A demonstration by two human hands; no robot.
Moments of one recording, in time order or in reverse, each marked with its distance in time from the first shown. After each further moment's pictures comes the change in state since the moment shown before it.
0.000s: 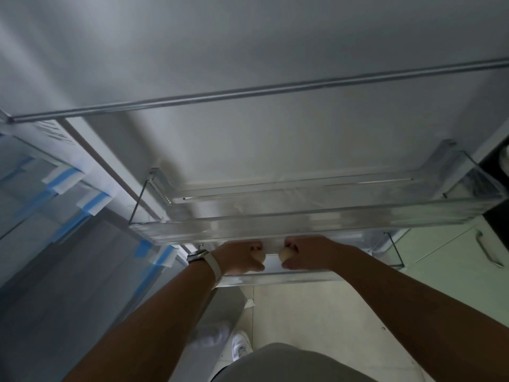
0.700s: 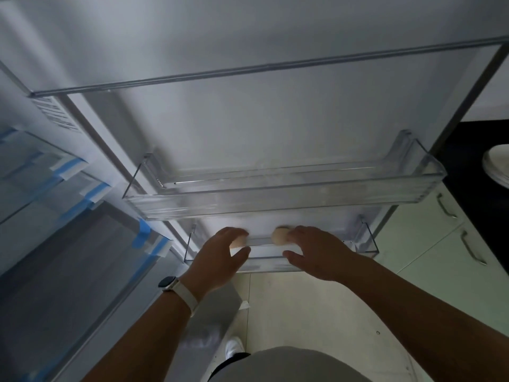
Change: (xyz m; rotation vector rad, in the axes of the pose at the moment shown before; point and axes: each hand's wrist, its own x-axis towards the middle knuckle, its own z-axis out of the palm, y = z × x) left_hand -0.073 0.012 0.030 -0.239 0.593 0.220; right_hand -0.076 0.013 0.007 -0.145 0.359 -0.186
